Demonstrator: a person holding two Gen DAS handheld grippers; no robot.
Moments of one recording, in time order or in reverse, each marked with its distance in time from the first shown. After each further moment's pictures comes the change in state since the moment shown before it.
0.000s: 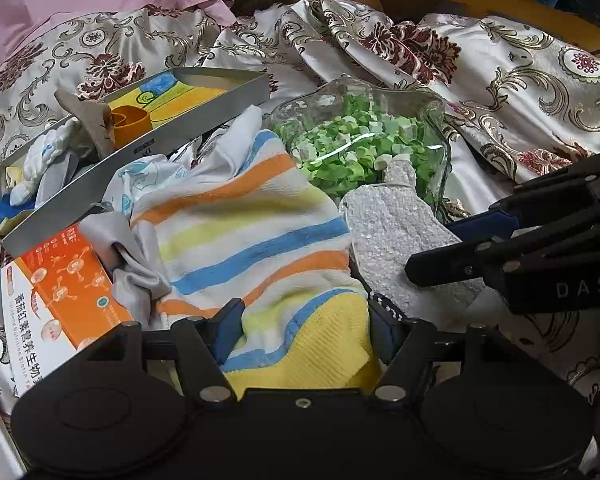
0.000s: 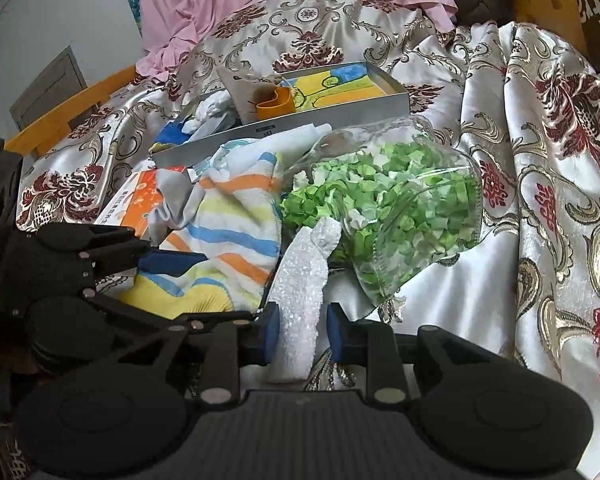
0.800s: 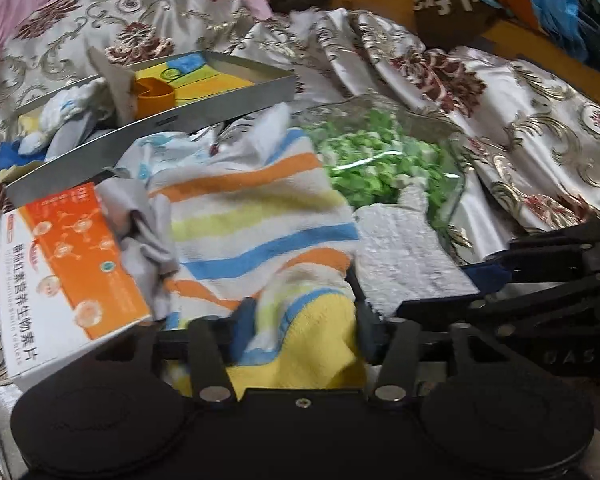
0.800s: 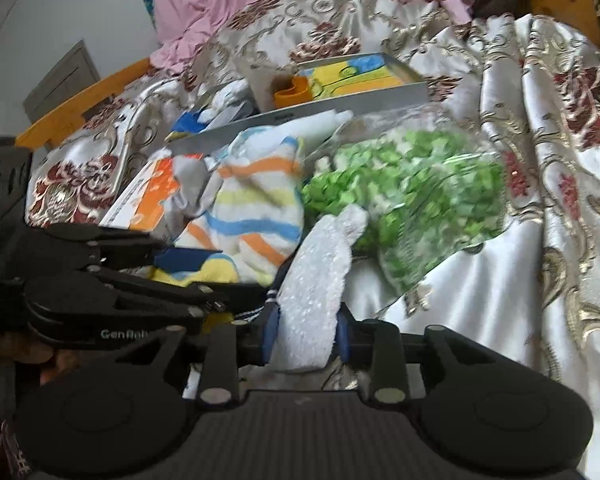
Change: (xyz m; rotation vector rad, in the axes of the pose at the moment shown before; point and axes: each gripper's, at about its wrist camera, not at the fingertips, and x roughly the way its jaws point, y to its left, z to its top) left arm -0.004 0.012 -0.004 -0.168 -0.020 -0.039; right arm 0.007 0.008 -0.004 -0.041 0.026 0.045
